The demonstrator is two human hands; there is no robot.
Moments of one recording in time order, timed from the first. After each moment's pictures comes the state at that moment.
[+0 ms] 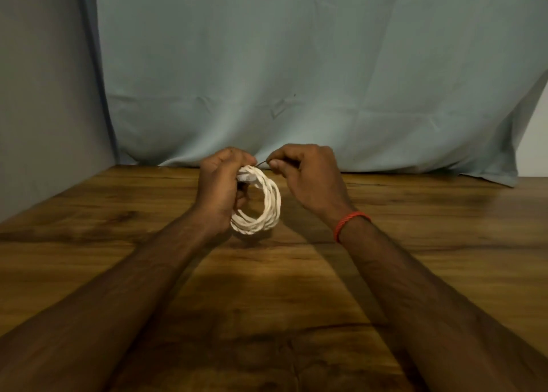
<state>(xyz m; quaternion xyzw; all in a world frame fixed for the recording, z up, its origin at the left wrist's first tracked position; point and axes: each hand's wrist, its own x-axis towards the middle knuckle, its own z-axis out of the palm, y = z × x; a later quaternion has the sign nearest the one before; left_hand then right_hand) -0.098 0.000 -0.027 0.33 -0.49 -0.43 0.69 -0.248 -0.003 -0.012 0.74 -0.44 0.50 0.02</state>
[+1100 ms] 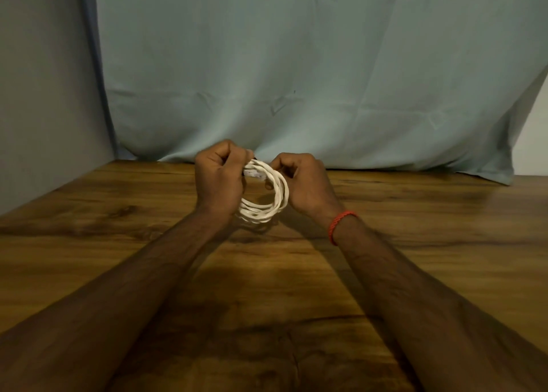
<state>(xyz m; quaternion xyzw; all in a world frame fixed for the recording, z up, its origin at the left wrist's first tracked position) -0.102 0.008 -0.027 0.28 -0.54 -0.23 0.76 -0.244 -0.005 -0.029 0.74 -0.44 0.50 -0.11</state>
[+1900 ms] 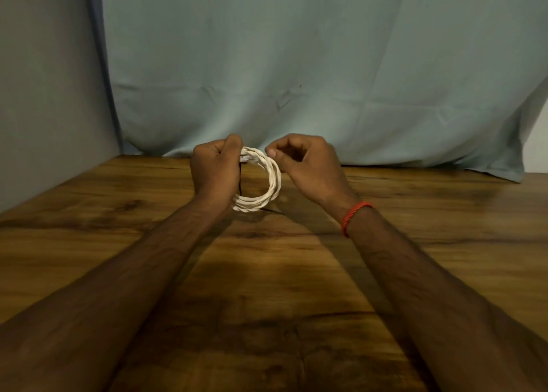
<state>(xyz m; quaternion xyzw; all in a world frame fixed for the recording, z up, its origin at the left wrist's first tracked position) -0.088 -0.007 -0.024 0.43 -0.49 -0.18 0.73 -0.241 0.000 -0.012 0.73 -0.41 0.53 -0.13</state>
